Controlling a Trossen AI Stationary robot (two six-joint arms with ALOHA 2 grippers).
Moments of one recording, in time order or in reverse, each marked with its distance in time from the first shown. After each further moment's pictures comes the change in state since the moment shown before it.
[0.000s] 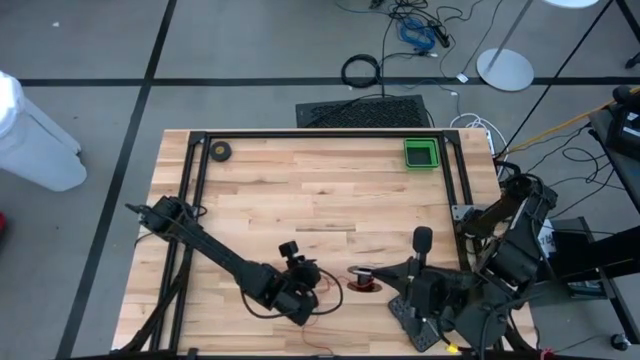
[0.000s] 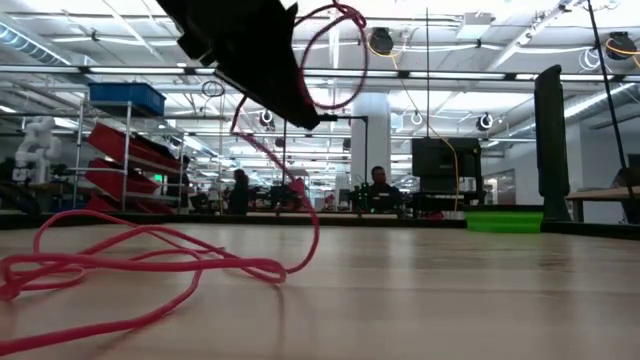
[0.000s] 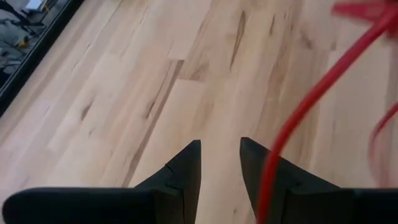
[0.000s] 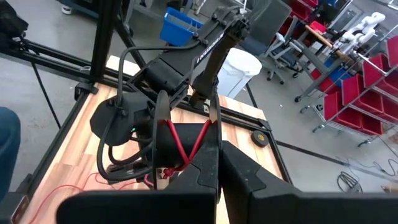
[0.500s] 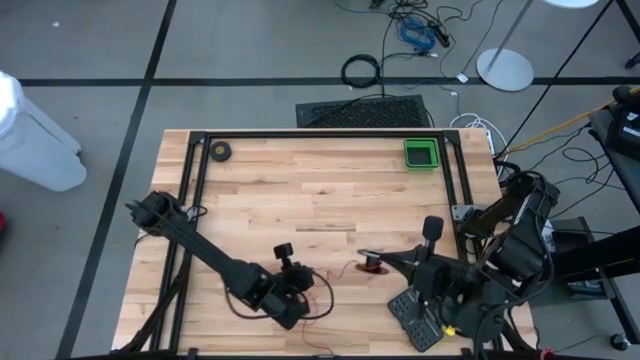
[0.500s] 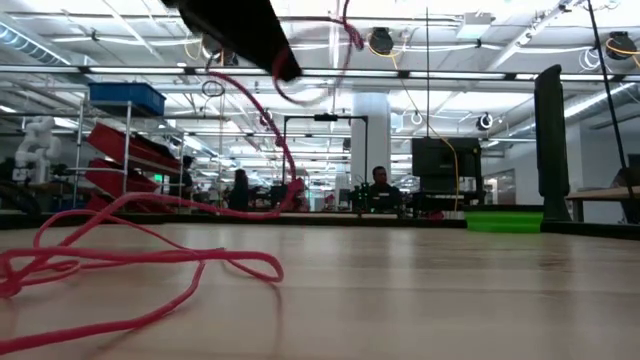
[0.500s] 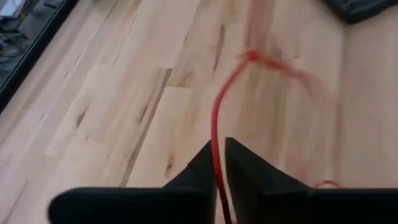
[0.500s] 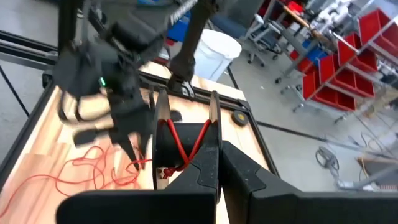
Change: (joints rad) left arm -0.046 -0.093 0.000 -0.028 0.047 0.027; right arm 0.010 -0.024 0.000 -0.209 0.078 0.195
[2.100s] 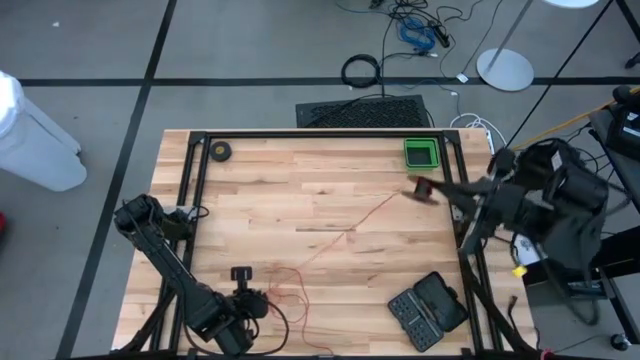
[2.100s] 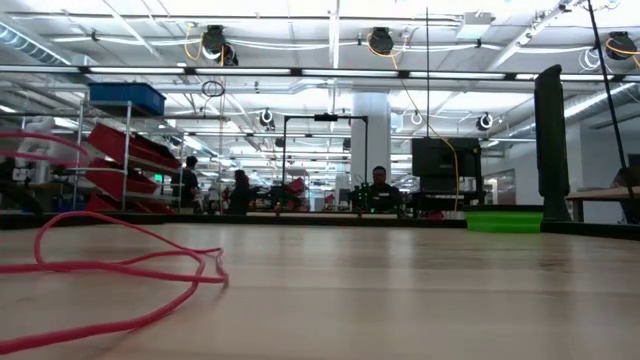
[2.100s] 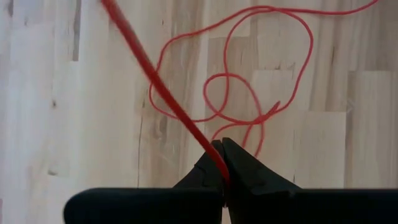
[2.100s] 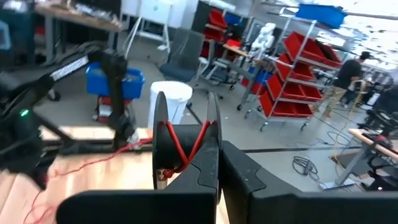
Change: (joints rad) left arm -0.274 -0.062 0.001 -0.470 0.297 -0.270; right arm 0.092 -0.297 0.000 0.001 0.324 -0.040
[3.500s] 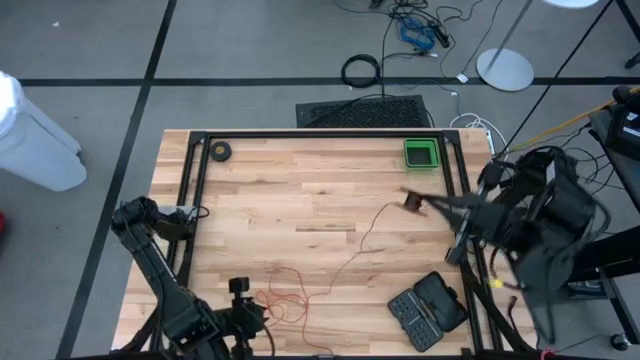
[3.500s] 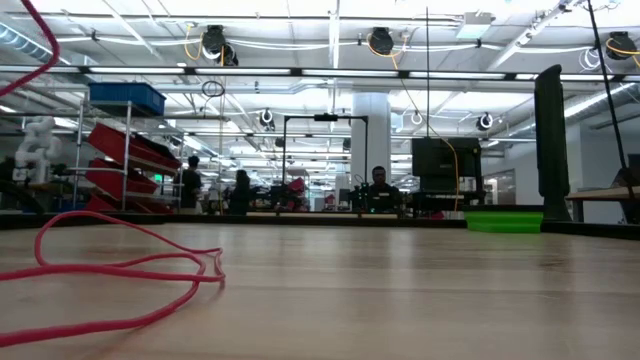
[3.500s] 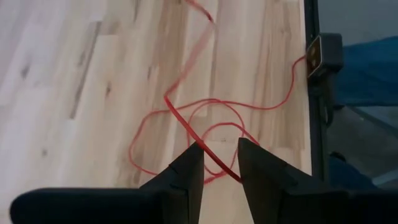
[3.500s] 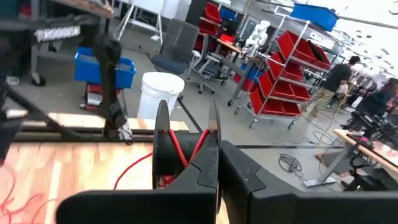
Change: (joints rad) left arm -0.068 0.000 0.212 0.005 -0.171 -0.049; right arm -0.024 0.071 0.000 -0.107 -0.008 0.099
